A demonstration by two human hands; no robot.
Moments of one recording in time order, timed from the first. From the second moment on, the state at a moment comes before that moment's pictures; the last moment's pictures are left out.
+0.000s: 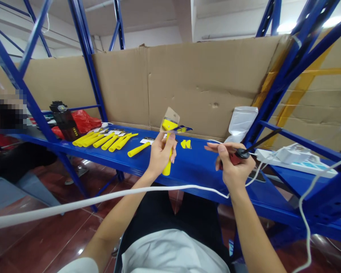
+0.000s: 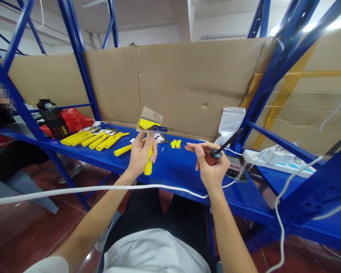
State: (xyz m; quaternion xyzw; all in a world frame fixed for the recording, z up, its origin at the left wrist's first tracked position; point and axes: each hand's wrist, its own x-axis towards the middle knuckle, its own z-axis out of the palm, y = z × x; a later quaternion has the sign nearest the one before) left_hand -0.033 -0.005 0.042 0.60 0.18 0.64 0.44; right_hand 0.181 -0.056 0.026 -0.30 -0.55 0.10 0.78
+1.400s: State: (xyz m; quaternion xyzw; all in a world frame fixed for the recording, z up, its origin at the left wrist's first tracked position) left_hand -0.033 0.000 0.037 0.75 0.32 0.32 0.49; right_hand 0.186 -0.047 0.022 -0.42 -0.53 0.10 0.73
